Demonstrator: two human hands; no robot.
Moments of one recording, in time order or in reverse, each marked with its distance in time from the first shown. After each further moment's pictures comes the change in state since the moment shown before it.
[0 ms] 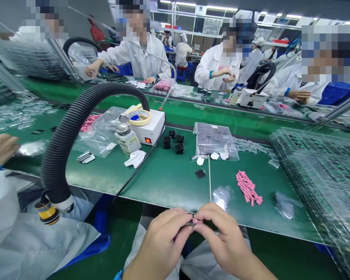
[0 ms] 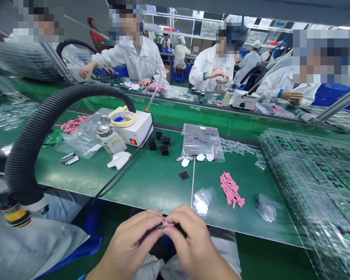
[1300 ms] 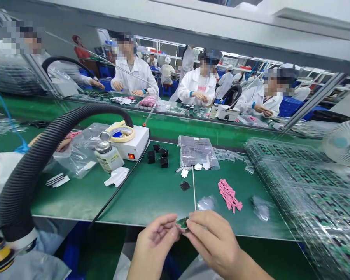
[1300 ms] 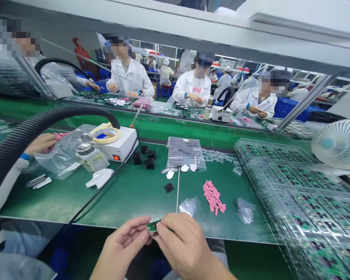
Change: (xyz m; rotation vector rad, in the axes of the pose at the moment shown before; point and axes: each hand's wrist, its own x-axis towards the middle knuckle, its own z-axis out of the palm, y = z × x) left_hand 0.022 0.008 0.020 -0.920 0.169 -0.679; right_hand 0.014 -0.005 -0.027 -0.571 0.121 -0.653
